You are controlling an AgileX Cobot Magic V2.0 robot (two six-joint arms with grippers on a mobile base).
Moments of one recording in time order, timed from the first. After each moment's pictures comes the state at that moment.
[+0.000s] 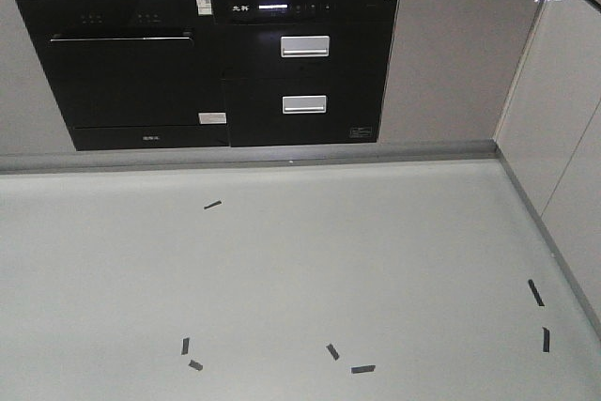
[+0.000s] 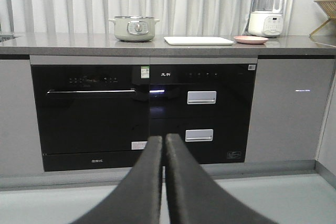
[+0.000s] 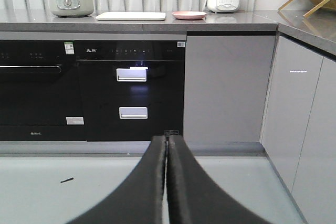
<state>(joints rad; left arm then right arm) -0.04 -0.01 0.03 0.04 0.04 -0.11 0.01 -0.01 0.03 0.07 0.11 -0.08</state>
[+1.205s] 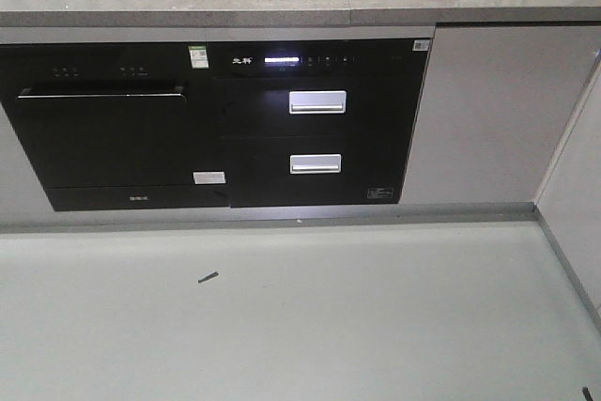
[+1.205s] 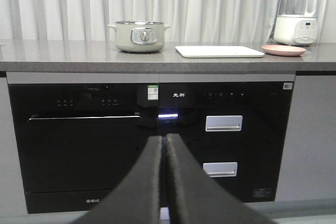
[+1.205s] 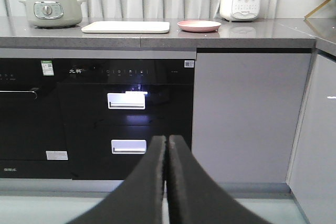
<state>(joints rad) -0.04 -0.01 0.03 0.04 0.04 -0.11 0.01 -0.01 0.03 0.07 0.11 -0.08</state>
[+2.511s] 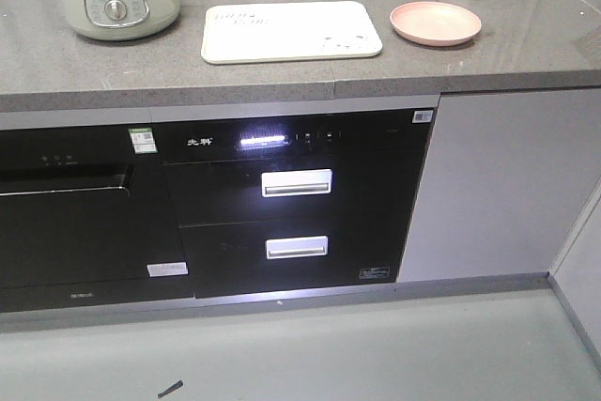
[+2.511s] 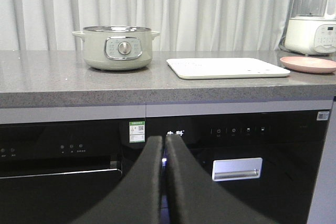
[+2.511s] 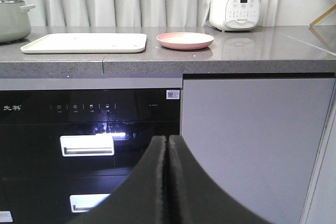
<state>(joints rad) -0.04 -0.01 0.03 0.04 0.04 -0.11 0.01 -0.01 0.03 0.07 0.11 -0.08</state>
